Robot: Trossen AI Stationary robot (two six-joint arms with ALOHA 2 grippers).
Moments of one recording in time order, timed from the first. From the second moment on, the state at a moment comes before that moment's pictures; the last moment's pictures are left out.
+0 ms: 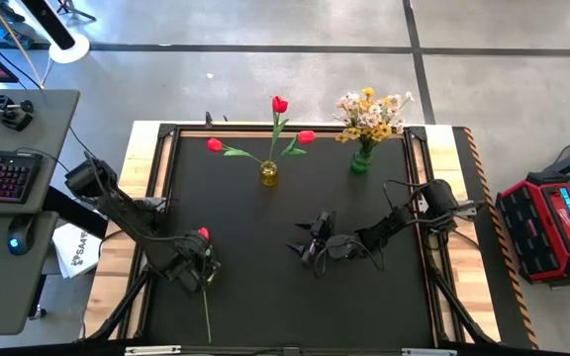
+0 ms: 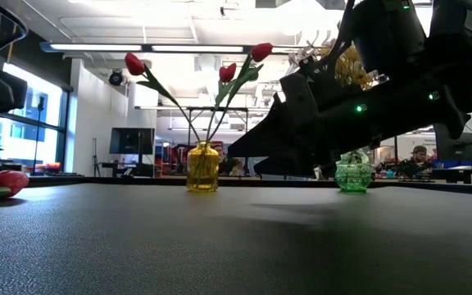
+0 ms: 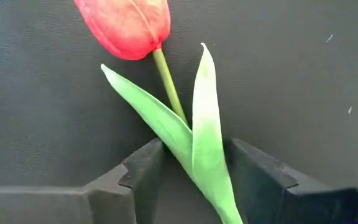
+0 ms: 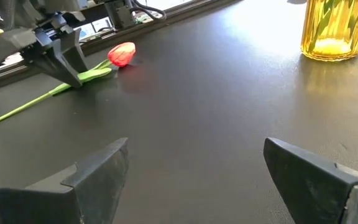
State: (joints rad) left arm -0.78 1.53 0.70 -0.74 -0.26 -1.96; right arm 0.33 2.01 0.69 0.96 0.61 0.47
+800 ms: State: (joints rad) left arm -0.48 1.24 0.68 -0.15 -0.74 -0.75; right arm 0.53 1.58 0.59 0.77 0.95 0.29
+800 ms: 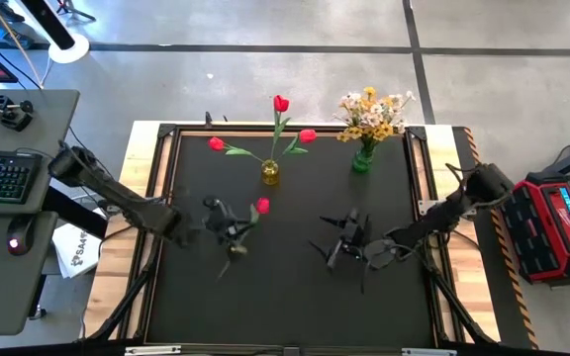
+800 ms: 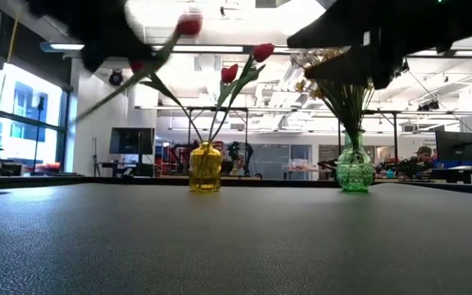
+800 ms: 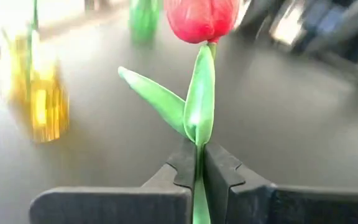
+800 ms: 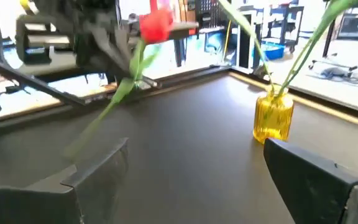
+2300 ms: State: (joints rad) left arm 0.28 1.35 0.68 0.93 -0.28 0.28; right arm 0.63 1.68 0.59 0.88 1.13 0.31
